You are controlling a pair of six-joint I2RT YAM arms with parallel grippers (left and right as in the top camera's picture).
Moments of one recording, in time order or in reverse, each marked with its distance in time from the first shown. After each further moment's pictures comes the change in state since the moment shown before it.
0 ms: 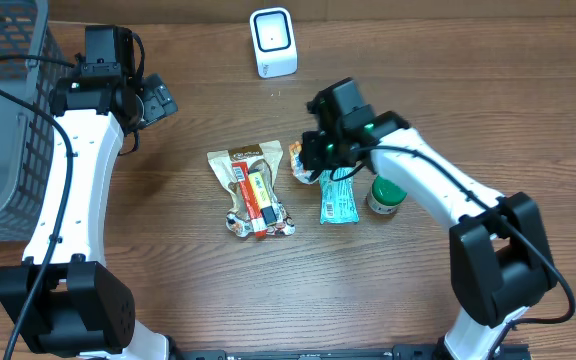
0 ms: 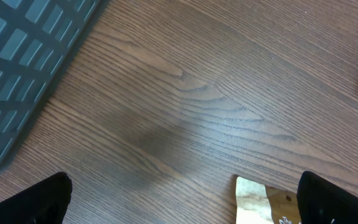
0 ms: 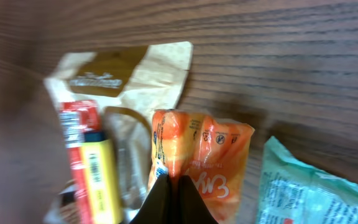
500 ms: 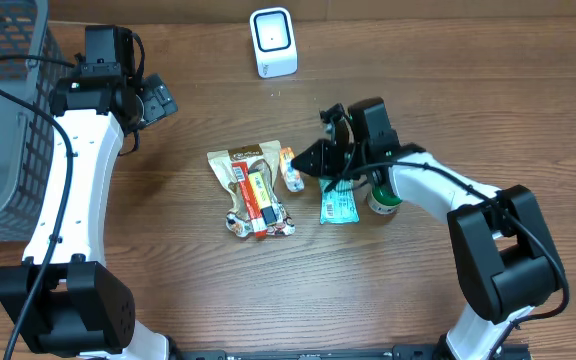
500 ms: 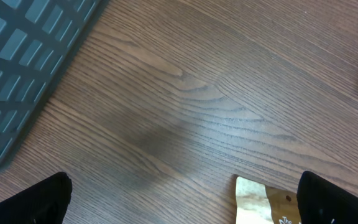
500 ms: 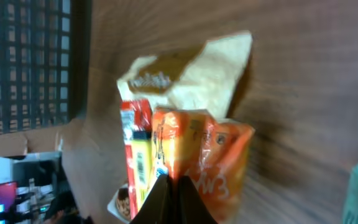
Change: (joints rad) left arm 0.000 0.000 0.000 0.000 0.000 0.000; right arm -0.074 -0.003 -0.327 0.572 -0.343 0.186
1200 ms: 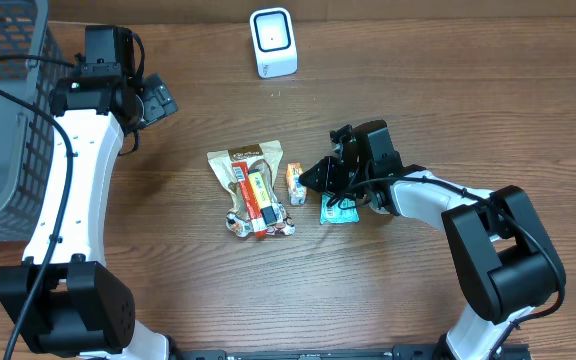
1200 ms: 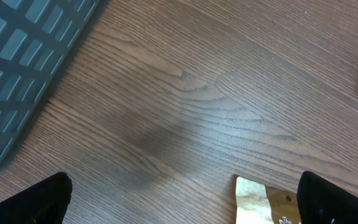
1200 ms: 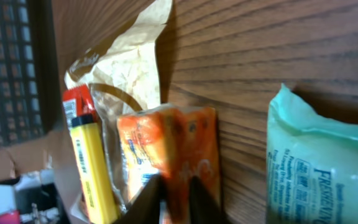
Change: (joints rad) left arm 0.000 0.000 0.000 0.000 0.000 0.000; right arm 0.000 0.000 -0.132 0.082 0.078 0.085
